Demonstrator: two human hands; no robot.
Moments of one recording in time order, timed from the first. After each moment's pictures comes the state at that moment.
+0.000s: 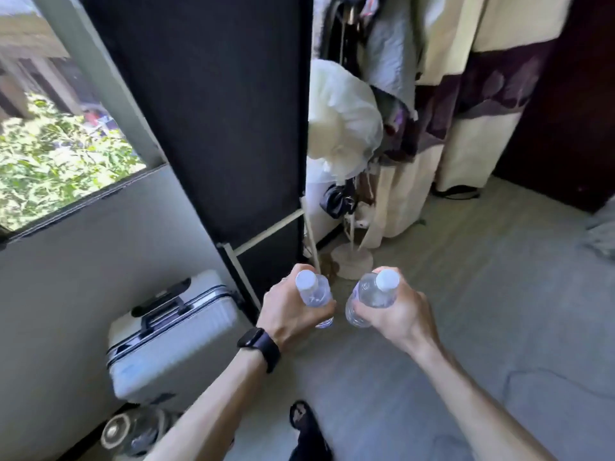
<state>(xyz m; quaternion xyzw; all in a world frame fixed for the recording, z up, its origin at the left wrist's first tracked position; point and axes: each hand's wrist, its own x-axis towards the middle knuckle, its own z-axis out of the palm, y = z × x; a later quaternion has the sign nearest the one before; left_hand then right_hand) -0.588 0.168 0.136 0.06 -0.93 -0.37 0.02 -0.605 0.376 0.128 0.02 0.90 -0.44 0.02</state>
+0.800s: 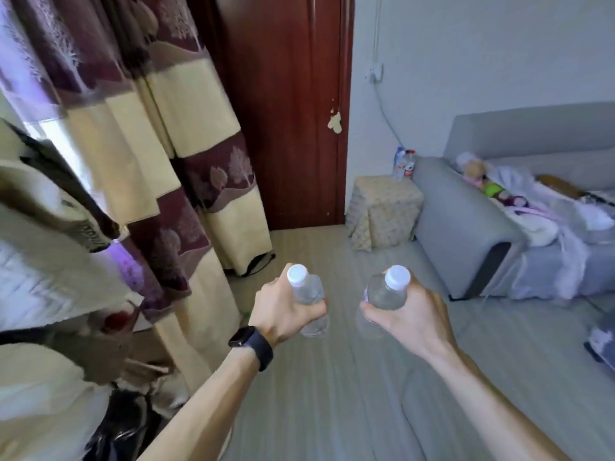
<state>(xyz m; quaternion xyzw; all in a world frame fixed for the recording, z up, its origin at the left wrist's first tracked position) -1.009 0.577 0.192 -0.35 -0.87 -0.33 -0.09 -0.829 0.721 0.201 0.41 0.83 -0.30 -0.21</state>
